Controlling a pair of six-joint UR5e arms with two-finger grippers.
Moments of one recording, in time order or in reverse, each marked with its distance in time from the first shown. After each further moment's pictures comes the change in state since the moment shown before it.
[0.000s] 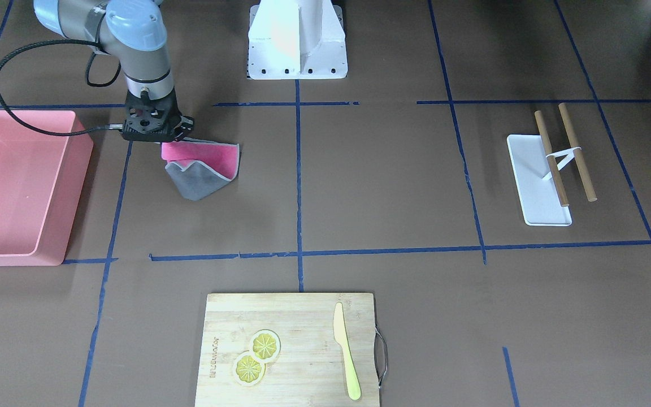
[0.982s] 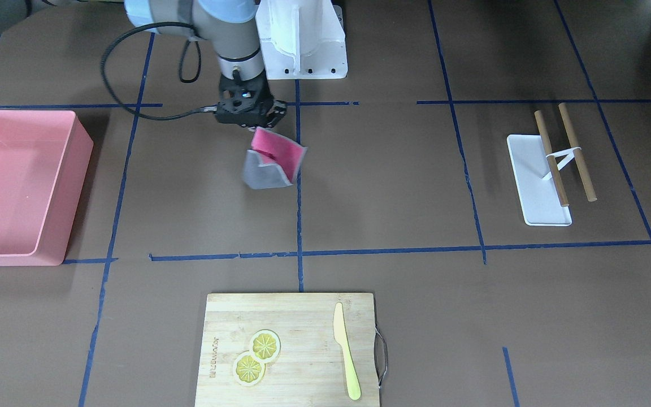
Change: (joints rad) left arm 0.000 0.000 0.000 0.000 0.000 -0.002; right arm -0.109 0.391 -0.179 0.106 -0.016 0.284
